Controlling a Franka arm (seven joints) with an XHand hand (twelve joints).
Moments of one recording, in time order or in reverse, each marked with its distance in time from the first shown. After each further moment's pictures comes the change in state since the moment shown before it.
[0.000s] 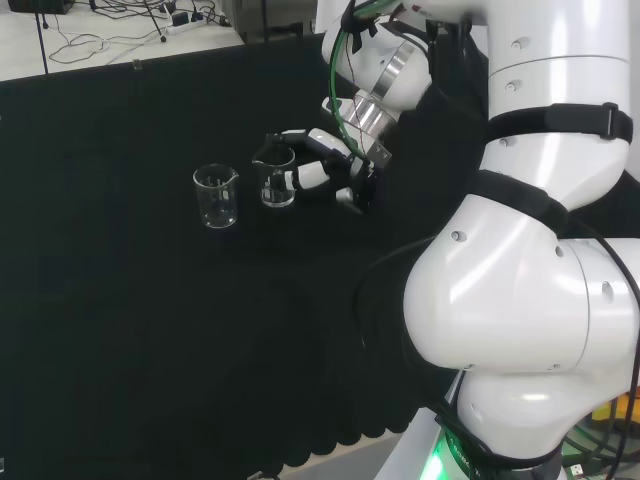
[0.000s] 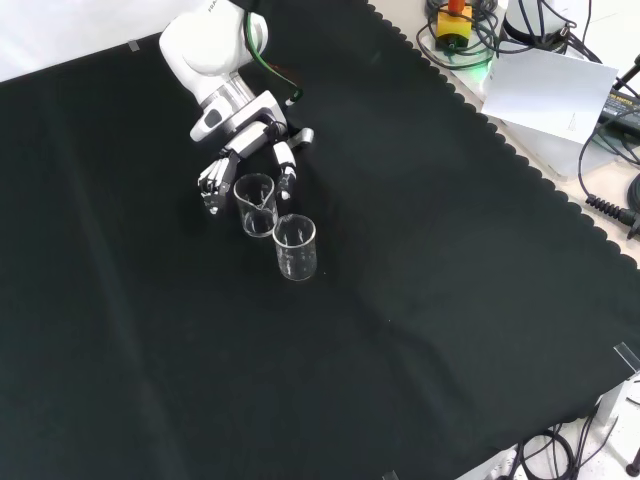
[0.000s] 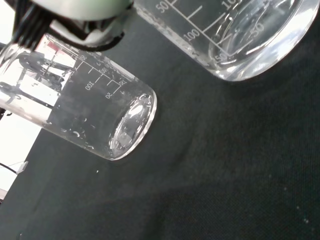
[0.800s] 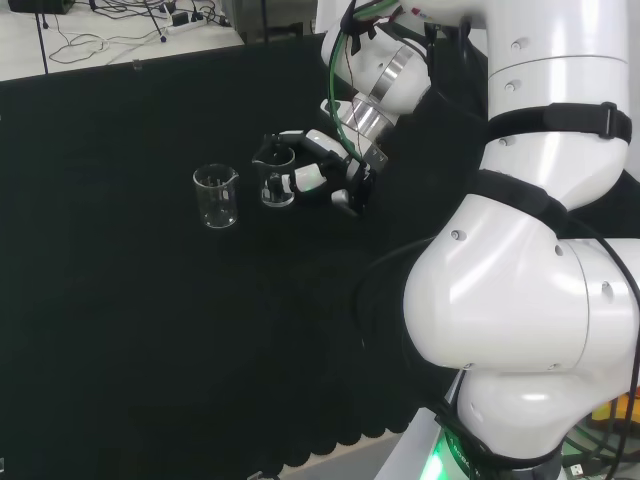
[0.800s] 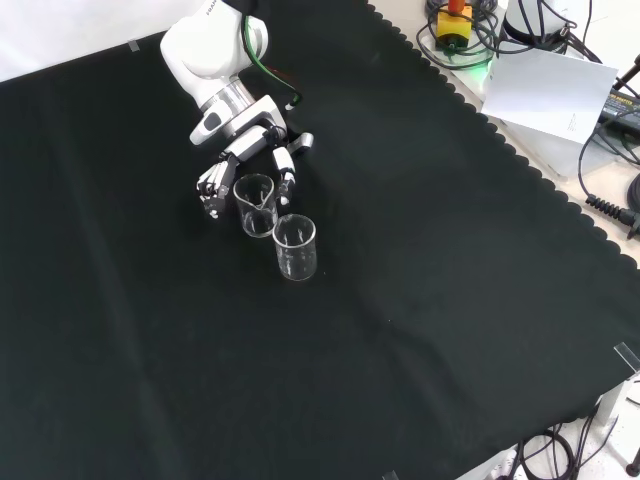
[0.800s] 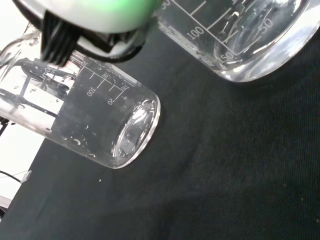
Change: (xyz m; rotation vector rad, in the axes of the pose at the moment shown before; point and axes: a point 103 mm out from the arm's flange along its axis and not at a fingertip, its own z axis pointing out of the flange) arm 0.000 0.006 0.004 -0.023 0.022 -0.002
